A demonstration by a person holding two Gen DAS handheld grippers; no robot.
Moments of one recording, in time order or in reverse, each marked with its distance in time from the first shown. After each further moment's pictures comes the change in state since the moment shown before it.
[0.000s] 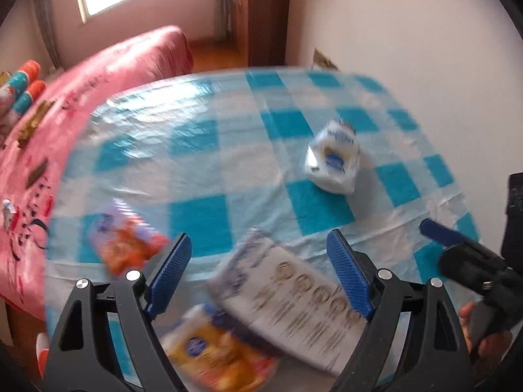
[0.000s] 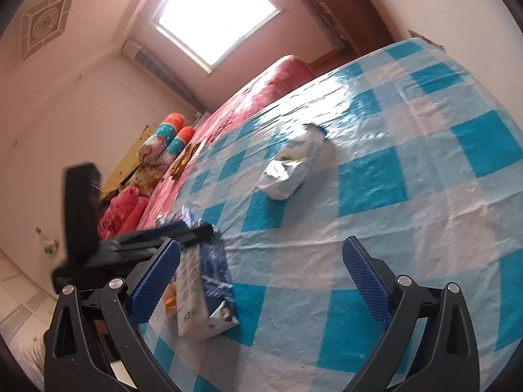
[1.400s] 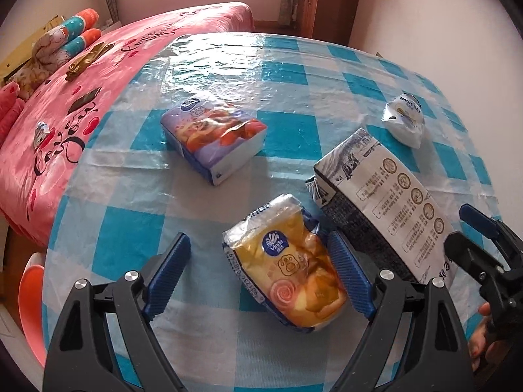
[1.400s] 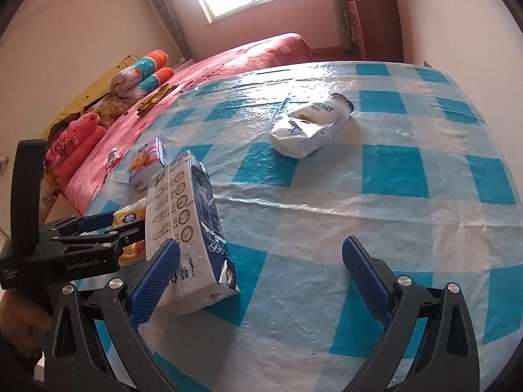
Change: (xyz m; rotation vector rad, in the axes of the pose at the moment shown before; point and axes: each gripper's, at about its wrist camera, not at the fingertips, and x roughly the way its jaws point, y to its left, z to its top) left arm 0.007 0.044 -0.066 -0.223 0.068 0.143; right arm 0.035 0.041 -0.024 -0.261 0.124 -0.259
